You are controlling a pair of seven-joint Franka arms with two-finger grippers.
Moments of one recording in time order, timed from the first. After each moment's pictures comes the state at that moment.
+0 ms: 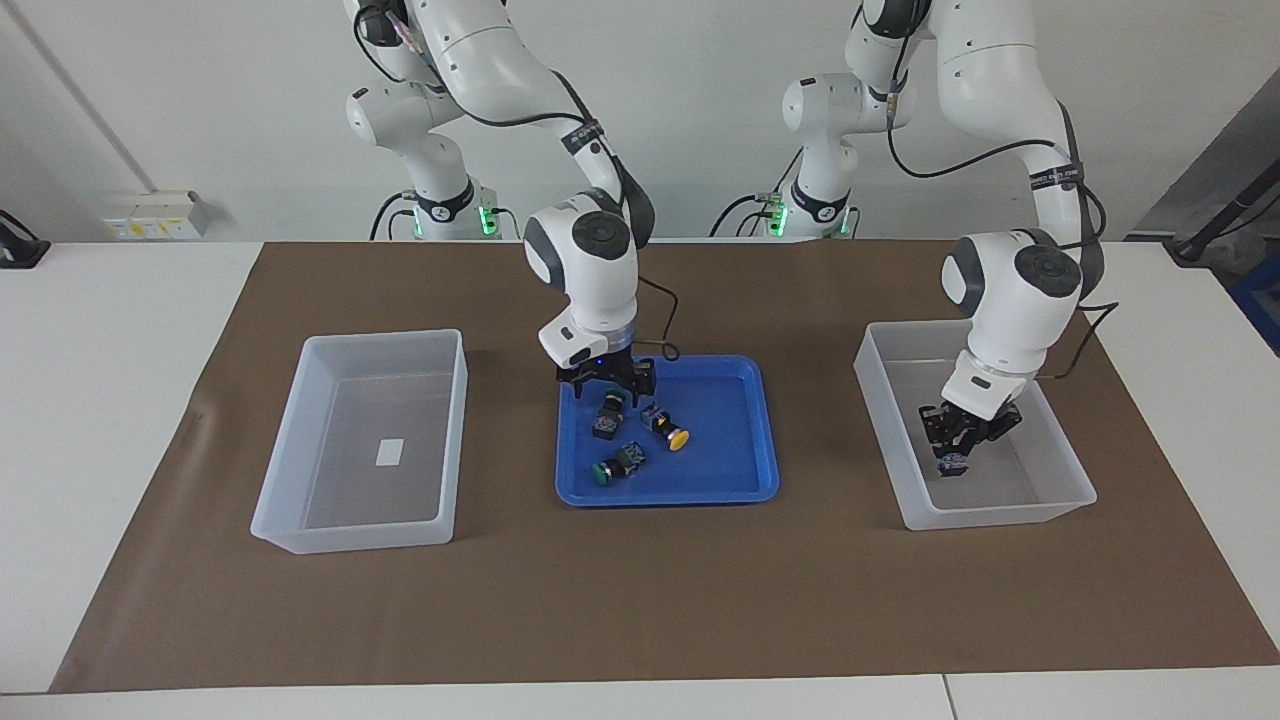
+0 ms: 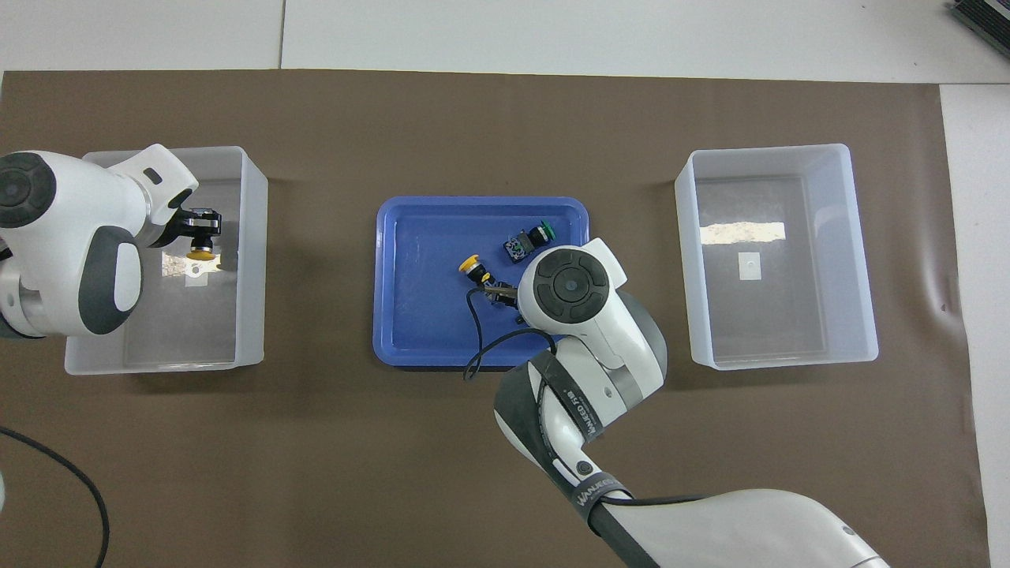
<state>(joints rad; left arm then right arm) 0.01 0.30 -0.02 -1.95 0.09 2.44 0.02 0.64 0.37 -0.08 -1.90 -0.02 2.33 0.80</state>
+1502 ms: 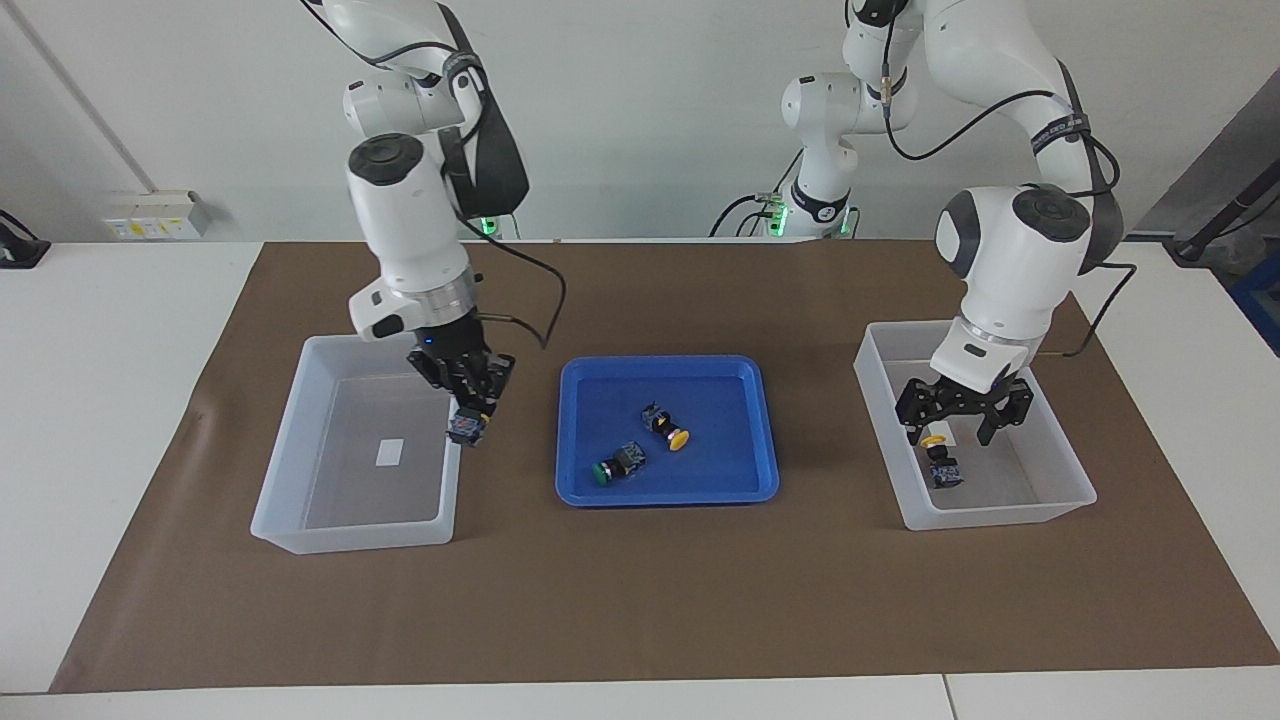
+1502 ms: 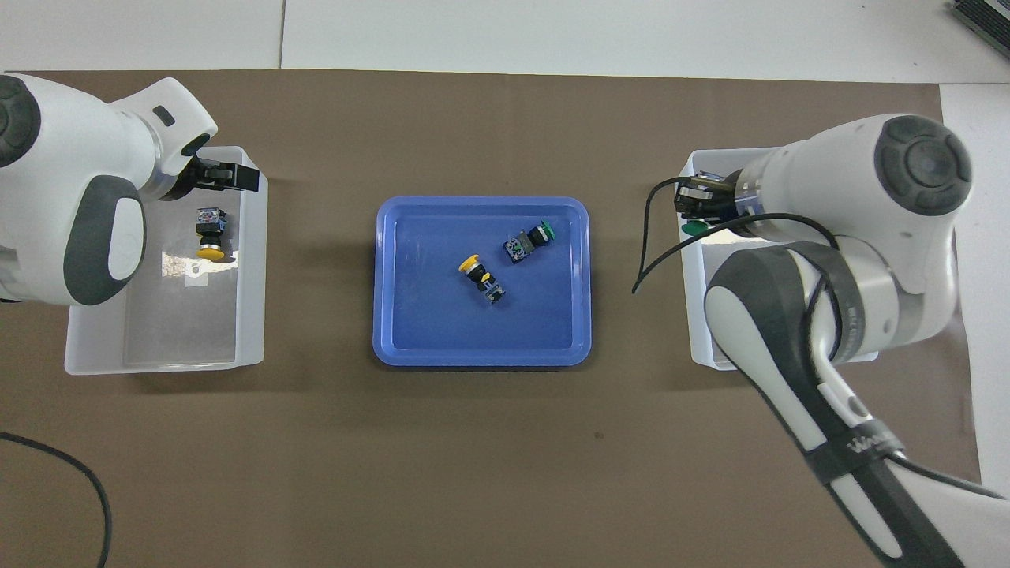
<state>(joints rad) -0.11 0.25 -0.05 -1.73 0.08 2.21 -0.04 0.26 0.17 -0.10 -1.81 0.04 2.16 0.39</state>
